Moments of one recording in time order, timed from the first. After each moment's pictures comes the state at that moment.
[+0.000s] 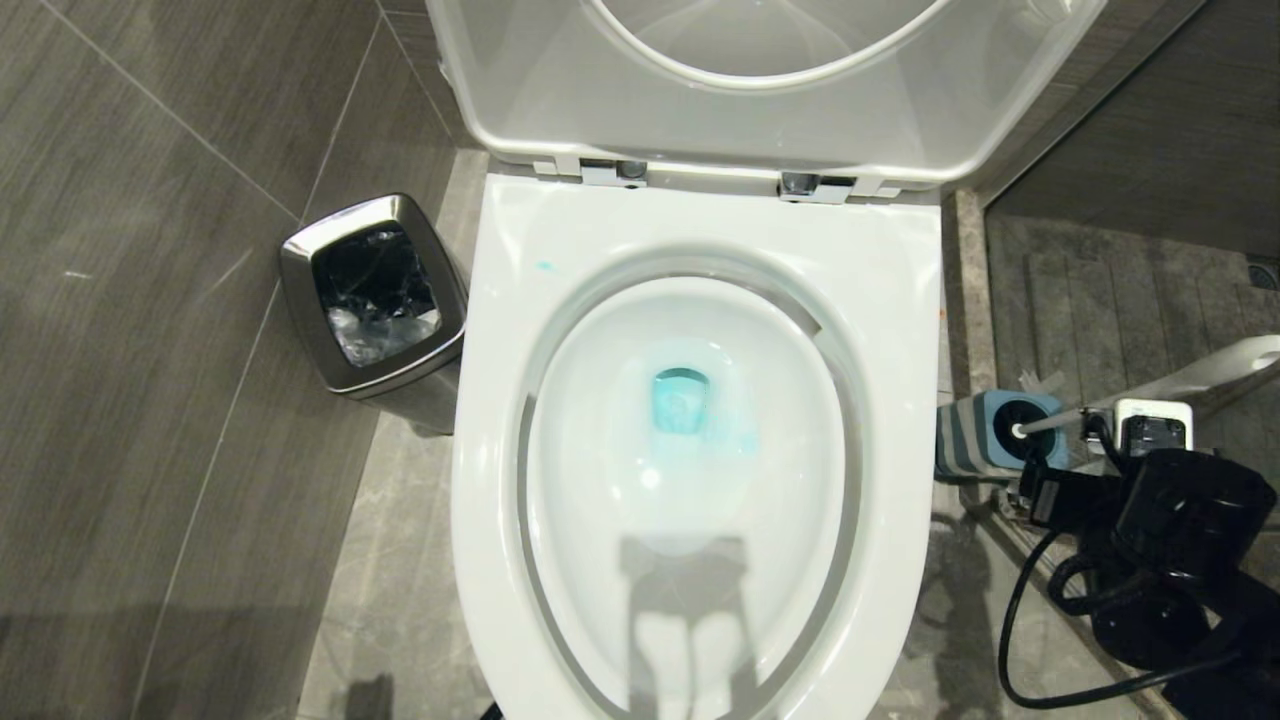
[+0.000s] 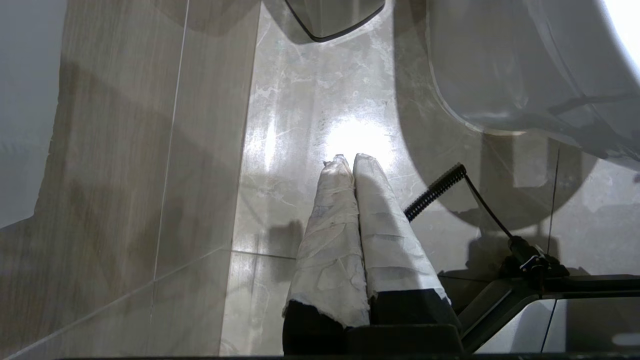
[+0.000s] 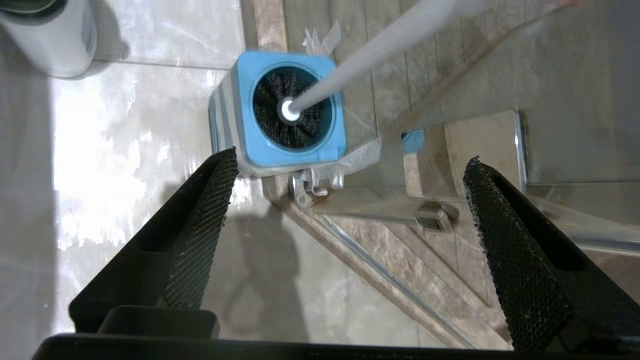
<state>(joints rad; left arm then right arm) 0.00 0.00 -0.04 0.10 0.00 0.01 0.22 1.90 -0.28 -1.52 -0.80 -0.08</state>
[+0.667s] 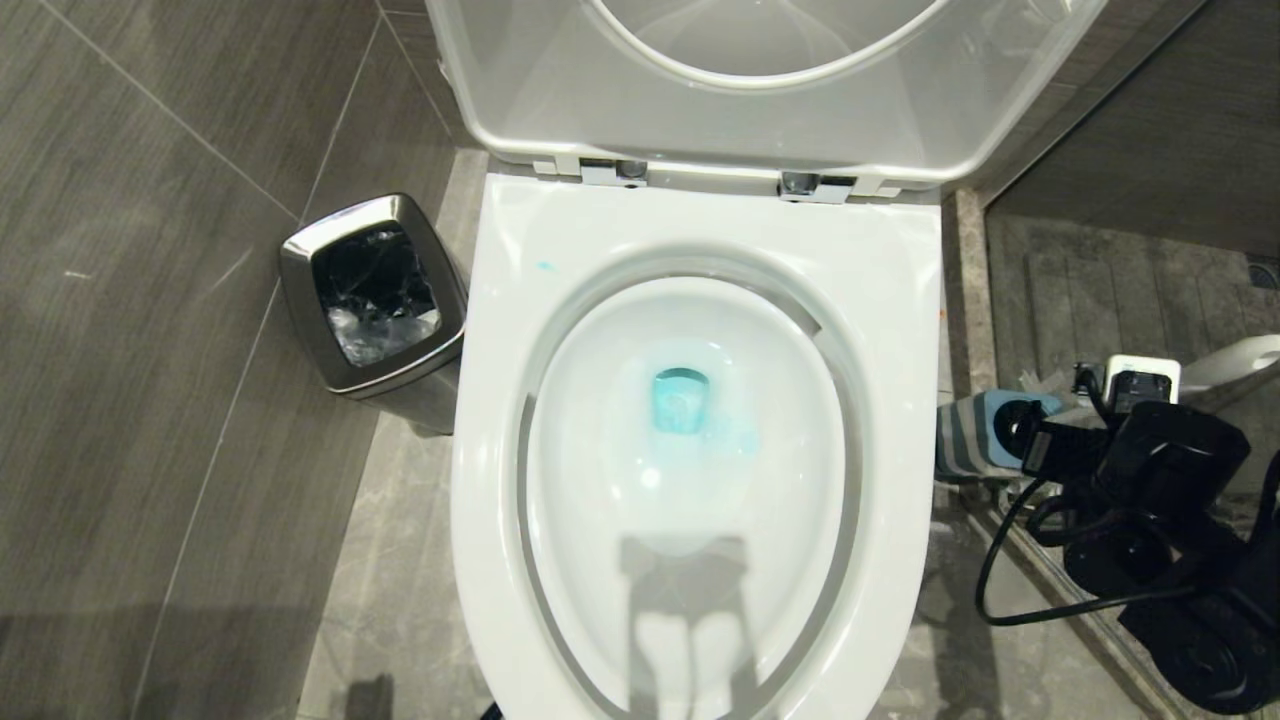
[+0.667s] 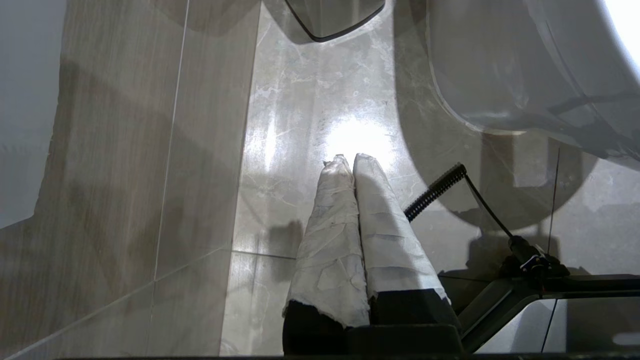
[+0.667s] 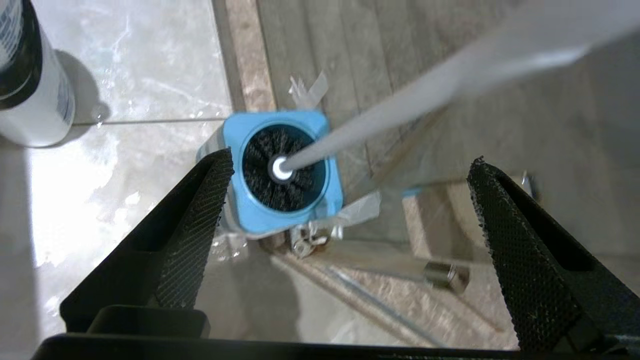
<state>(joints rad) 0.00 0.00 -0.04 0.09 0.00 0.01 0.15 1.95 -0.45 -1.52 -0.80 -0.13</state>
